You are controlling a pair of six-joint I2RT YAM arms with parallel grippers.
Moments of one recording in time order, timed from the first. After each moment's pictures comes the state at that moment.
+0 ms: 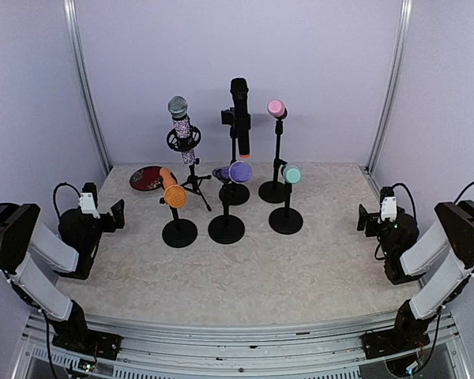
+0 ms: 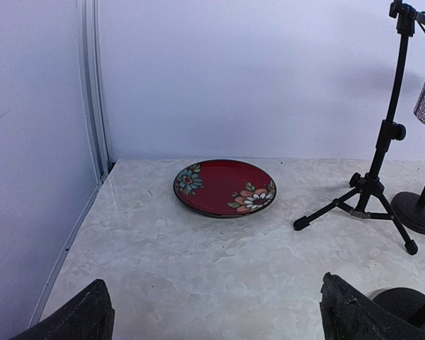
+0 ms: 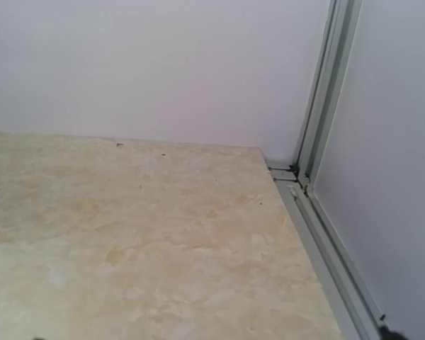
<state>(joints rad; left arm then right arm) 0.01 1.55 0.24 1.28 0.04 -0.02 0.06 1.58 0.20 1.36 0.14 -0.12</state>
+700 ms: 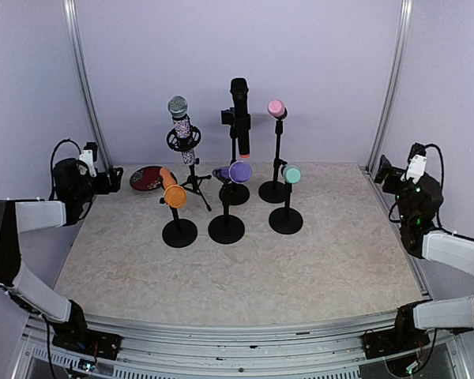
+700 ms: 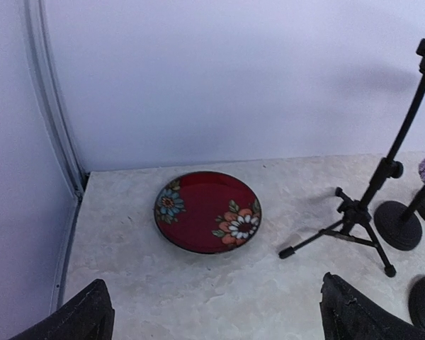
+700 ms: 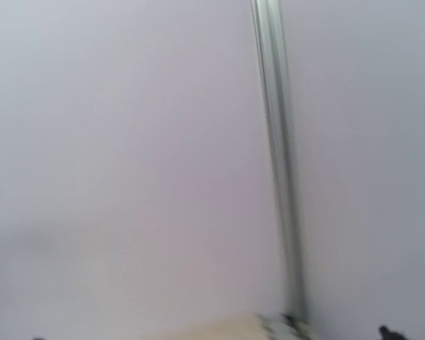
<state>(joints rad) 0.08 1.44 0.74 0.51 0.19 0.00 0.06 1.11 0.47 0.84 0.26 0.05</state>
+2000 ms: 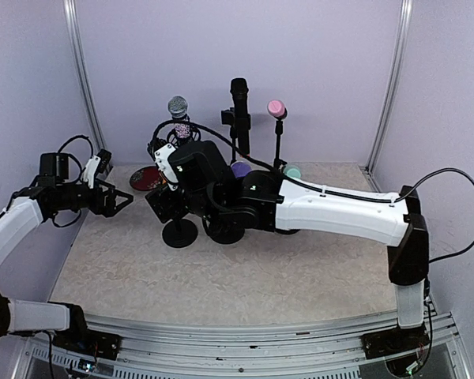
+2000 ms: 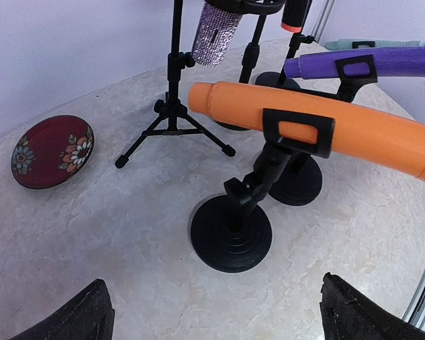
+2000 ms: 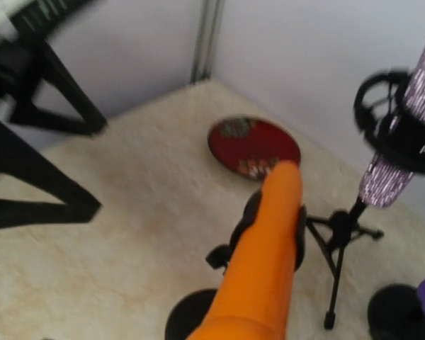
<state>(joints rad) 0.05 1.11 0.88 -0.40 0.66 0.29 1.27 2.05 2.01 -0.29 0.51 0.01</state>
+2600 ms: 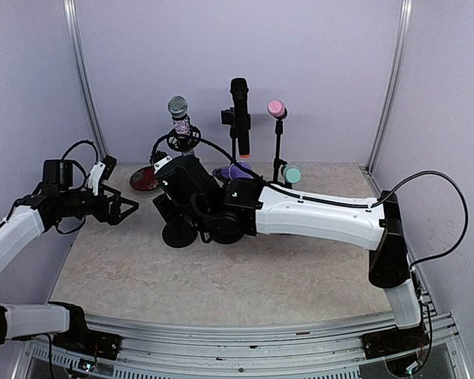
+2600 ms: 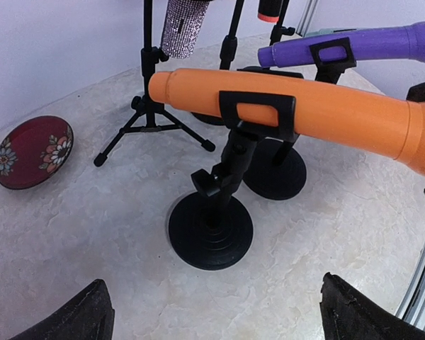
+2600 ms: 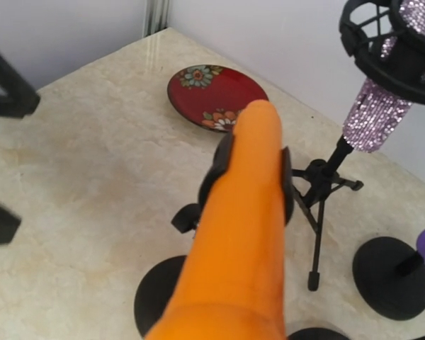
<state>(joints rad) -0.02 1.05 0.81 -0.37 0.64 0.26 1.26 2.19 2.13 -0.42 0.62 0.10</state>
